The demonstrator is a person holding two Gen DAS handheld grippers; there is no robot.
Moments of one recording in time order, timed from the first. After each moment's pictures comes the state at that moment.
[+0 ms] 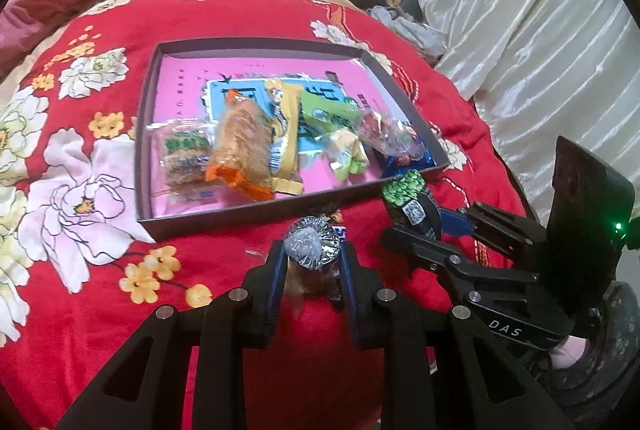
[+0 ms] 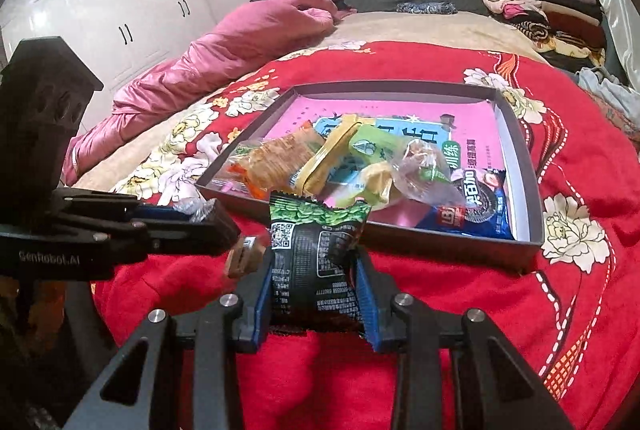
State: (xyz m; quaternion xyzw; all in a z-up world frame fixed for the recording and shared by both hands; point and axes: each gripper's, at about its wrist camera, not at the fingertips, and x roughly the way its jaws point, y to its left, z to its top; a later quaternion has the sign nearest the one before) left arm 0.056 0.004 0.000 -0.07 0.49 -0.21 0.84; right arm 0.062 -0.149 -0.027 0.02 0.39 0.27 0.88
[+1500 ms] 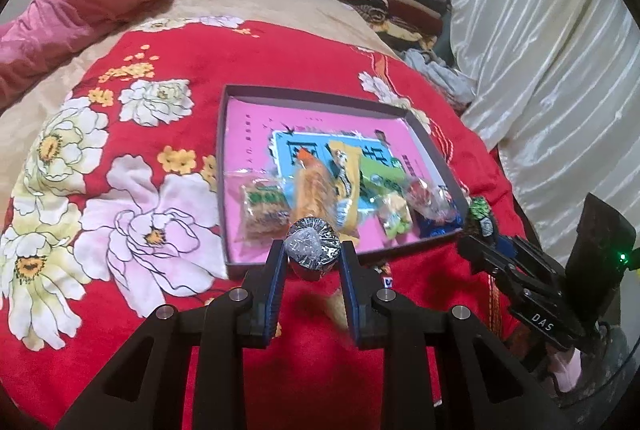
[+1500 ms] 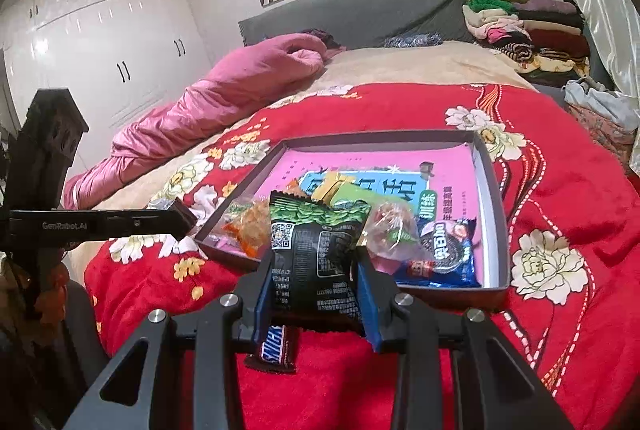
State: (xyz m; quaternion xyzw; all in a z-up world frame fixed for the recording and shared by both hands) left arm 0.066 0.053 0.027 -0.11 0.44 -0.14 0.88; right arm 0.067 -0.173 0.000 0.06 0.33 0.24 0.91
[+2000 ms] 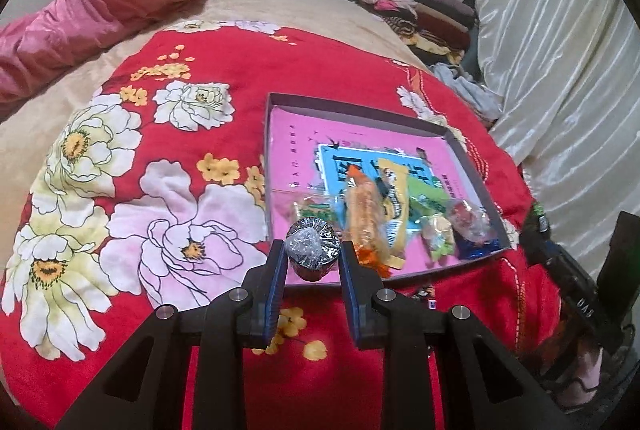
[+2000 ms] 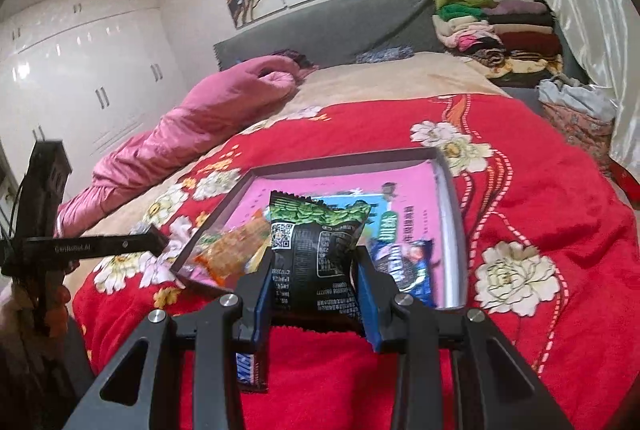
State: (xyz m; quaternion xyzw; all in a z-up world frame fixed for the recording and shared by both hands) left arm 0.080 0.076 0.015 -0.12 0.44 -0.09 0.89; right arm 0.079 -0.203 0.006 0.09 0.31 0.19 0.93
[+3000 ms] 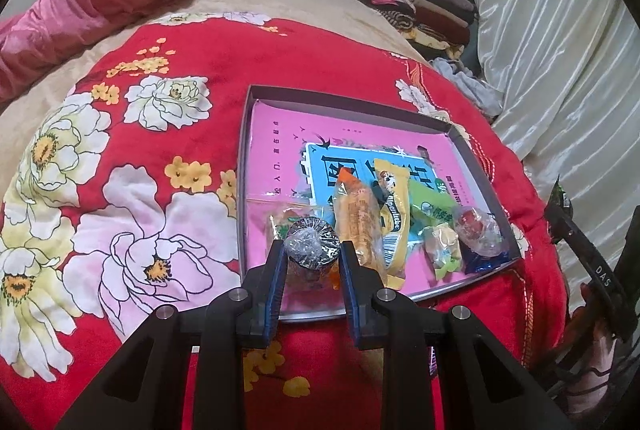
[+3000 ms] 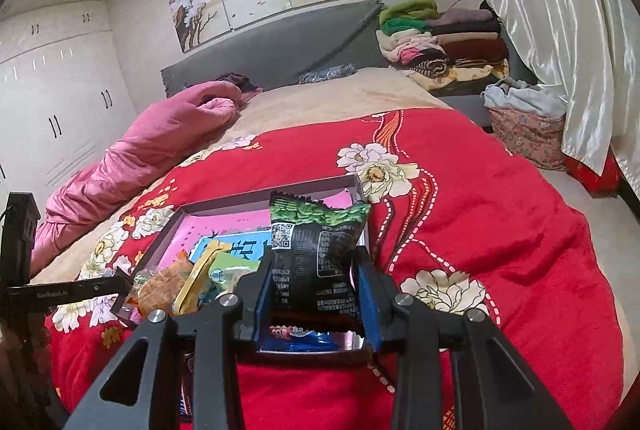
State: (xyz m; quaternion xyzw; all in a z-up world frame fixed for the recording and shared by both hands) left arm 0.108 0.053 -0.004 -0.11 0.44 -0.10 0.88; right arm 0.098 -0.242 0.011 0.10 0.28 0.10 0.95
